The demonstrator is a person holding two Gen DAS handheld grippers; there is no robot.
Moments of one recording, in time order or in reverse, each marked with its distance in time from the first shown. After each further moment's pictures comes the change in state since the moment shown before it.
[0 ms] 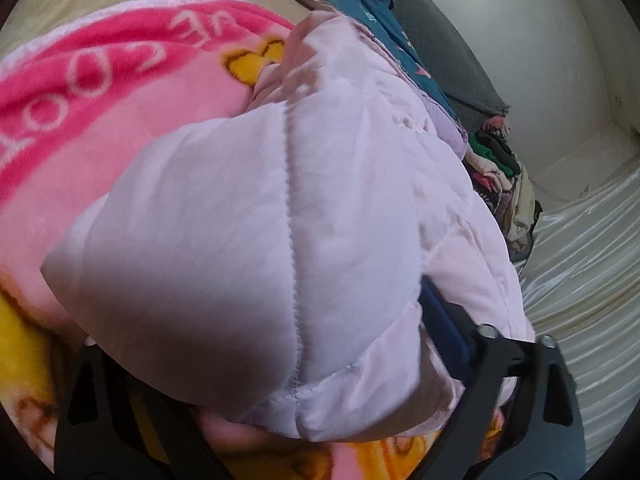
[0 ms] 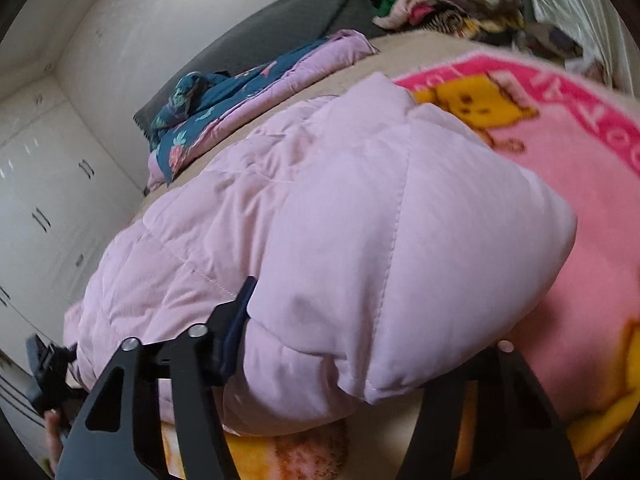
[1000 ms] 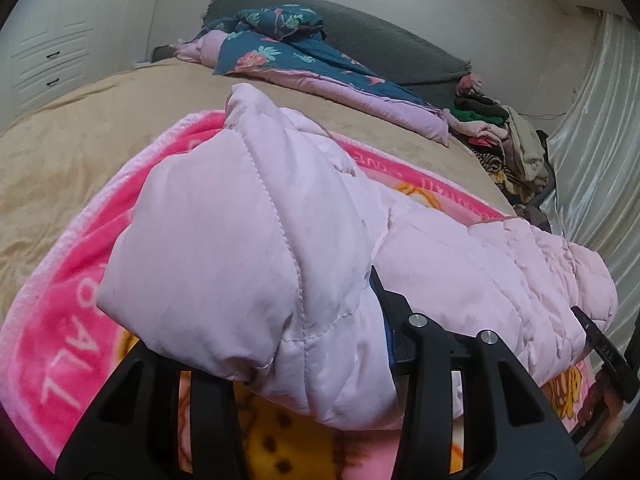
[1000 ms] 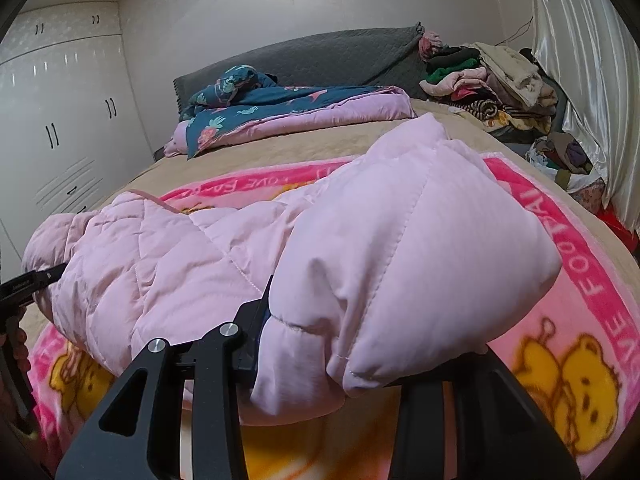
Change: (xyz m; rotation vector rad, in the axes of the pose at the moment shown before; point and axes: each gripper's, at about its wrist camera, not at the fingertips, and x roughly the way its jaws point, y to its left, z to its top) left arm -0.102 -0.080 -0.028 0.416 -0.149 0.157; right arm -0.103 0.065 -0.023 -0.293 -0.083 -0.065
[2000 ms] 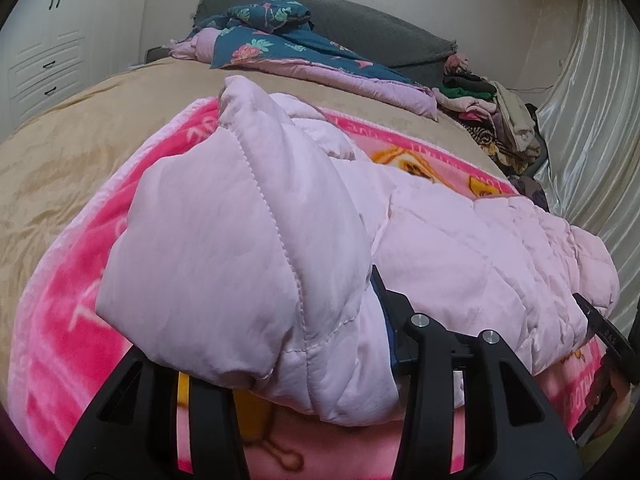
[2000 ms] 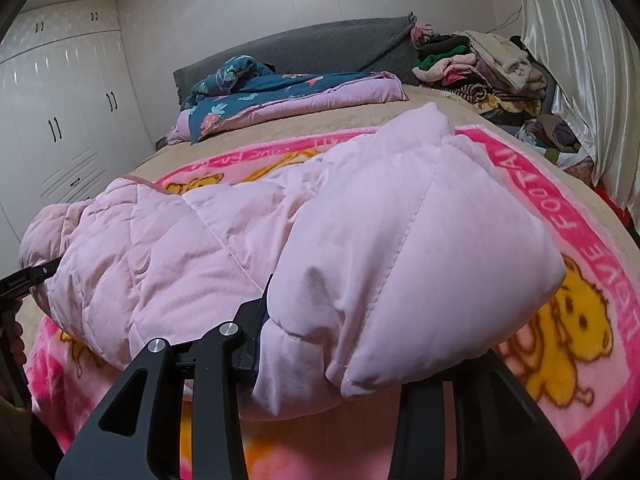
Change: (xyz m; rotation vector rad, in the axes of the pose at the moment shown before) left arm -0.041 0.016 -0.052 0.066 0.046 -0.002; right arm -0.049 0.010 -0.067 0.023 0.033 -0.012
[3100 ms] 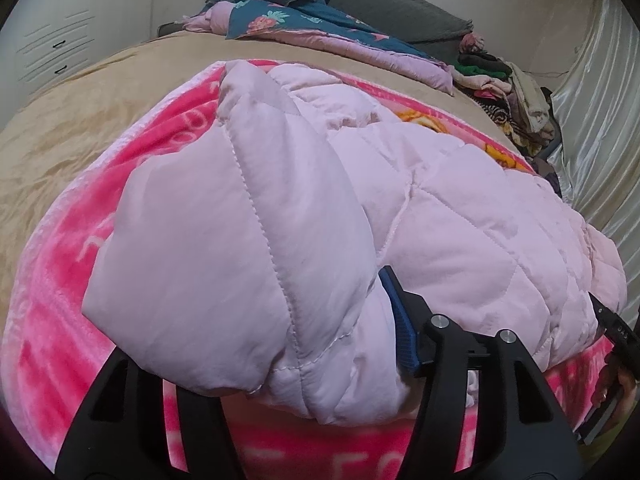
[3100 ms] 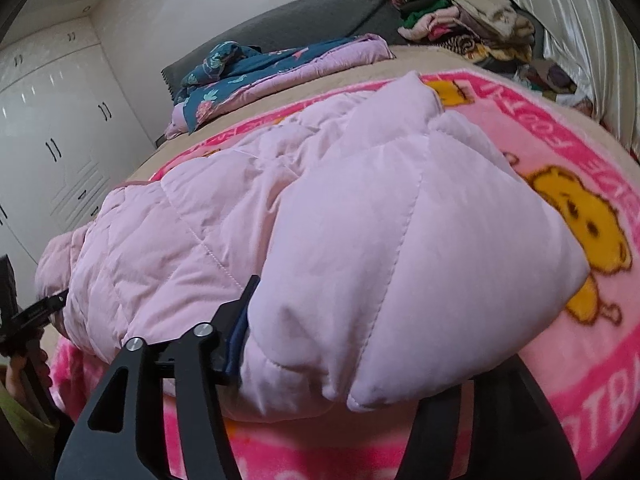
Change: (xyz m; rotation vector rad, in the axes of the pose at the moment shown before) left arm 0.000 0.018 -0.042 -0.014 0.088 0.051; right arm -0.006 -0.026 -0.047 0.148 0.101 0.062
